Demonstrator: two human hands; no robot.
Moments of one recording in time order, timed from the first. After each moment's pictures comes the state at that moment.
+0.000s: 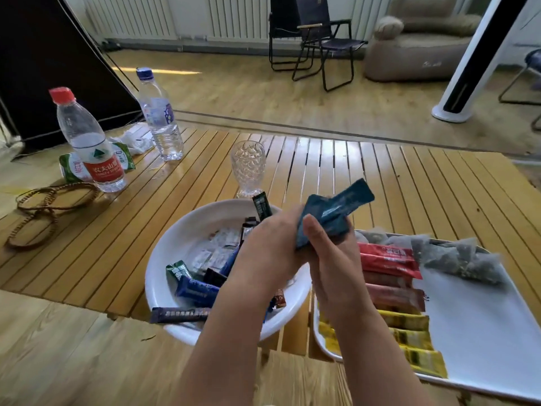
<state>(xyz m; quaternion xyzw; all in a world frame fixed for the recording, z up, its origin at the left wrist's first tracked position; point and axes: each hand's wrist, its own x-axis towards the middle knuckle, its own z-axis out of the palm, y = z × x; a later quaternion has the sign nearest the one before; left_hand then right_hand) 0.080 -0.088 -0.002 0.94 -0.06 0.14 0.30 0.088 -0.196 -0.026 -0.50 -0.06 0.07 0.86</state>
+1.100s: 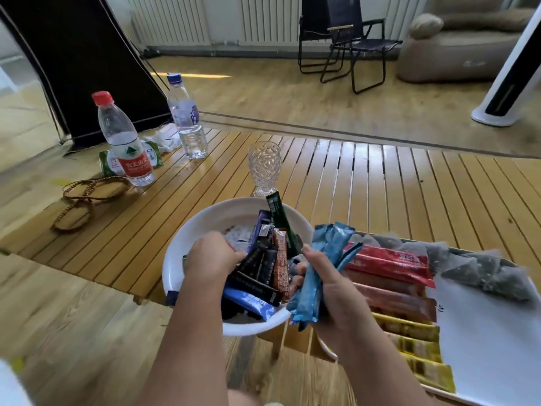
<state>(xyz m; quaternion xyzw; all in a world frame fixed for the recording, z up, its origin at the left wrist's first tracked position) 0.072 -0.011 -0.045 0.90 0.37 -0.05 0.23 0.058 -0.206 -0.029 -0.41 0.12 0.32 0.84</state>
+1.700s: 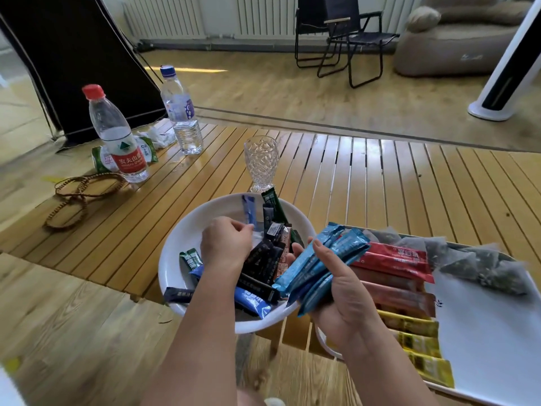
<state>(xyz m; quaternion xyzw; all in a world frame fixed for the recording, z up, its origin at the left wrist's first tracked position) 0.088 -0.037 -0.041 0.87 0.35 0.13 0.33 0.061 -0.211 -0.027 -0.33 0.17 0.30 0.88</state>
